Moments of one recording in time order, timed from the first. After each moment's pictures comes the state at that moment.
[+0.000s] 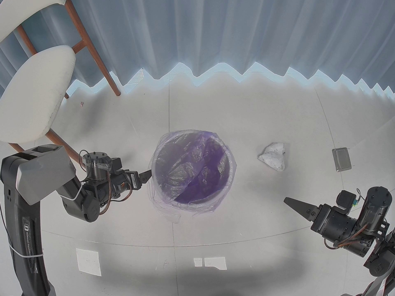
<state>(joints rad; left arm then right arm) -0.16 2.34 -0.91 -1.12 -0.22 -0.19 0.33 1.69 -0.02 -1.44 0.11 0.77</state>
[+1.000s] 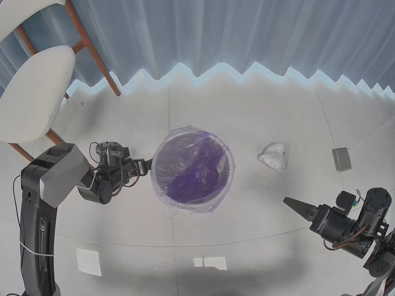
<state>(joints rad) -0.15 2.52 -1.32 -0.90 -0.16 -0.19 0.35 1.69 -0.02 -1.44 0.07 0.78</state>
